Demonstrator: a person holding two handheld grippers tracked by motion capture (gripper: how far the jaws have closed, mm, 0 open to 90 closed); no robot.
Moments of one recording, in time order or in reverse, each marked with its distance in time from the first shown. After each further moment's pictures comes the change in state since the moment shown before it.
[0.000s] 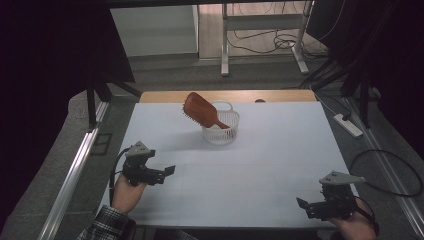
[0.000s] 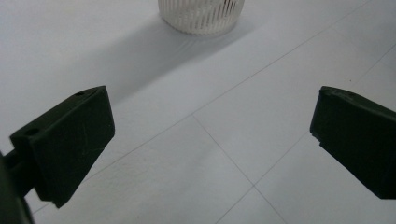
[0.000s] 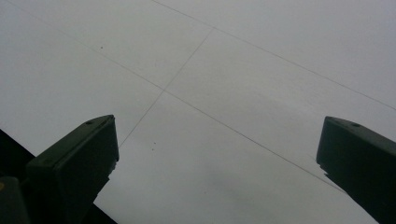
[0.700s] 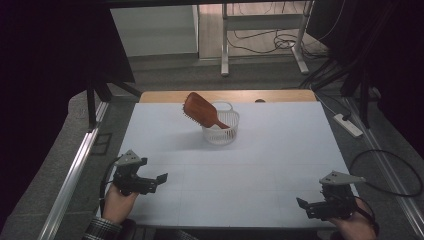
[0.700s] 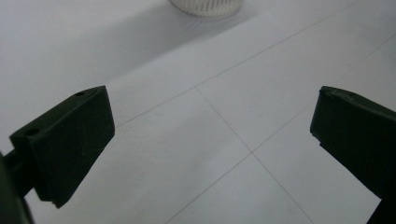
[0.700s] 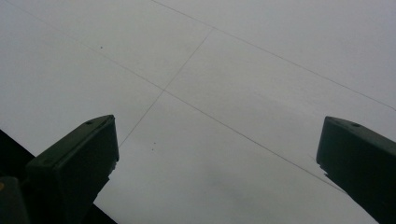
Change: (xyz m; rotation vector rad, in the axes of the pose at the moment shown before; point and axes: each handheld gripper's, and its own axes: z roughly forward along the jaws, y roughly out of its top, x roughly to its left) left arm -0.001 -0.023 -0.020 0.008 0.018 -0.024; right arm 0.000 0.000 0.000 0.000 -0.001 0.000
